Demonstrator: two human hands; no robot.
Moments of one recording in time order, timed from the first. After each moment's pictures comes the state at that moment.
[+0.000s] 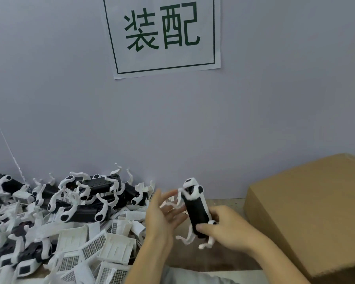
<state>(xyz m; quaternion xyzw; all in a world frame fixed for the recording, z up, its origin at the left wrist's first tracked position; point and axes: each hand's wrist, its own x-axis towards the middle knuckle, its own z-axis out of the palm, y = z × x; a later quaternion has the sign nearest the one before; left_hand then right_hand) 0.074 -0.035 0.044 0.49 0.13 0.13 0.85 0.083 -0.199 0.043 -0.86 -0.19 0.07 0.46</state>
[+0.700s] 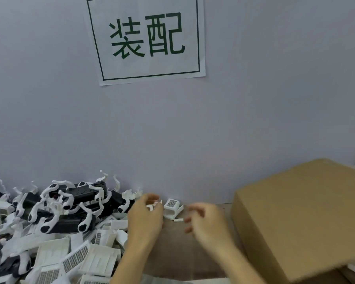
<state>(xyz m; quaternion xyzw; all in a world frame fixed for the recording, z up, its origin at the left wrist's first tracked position) 0.077 -0.029 0.053 0.80 0.10 0.27 0.53 0.089 -0.176 0.034 -0.80 -0.06 -0.07 0.60</state>
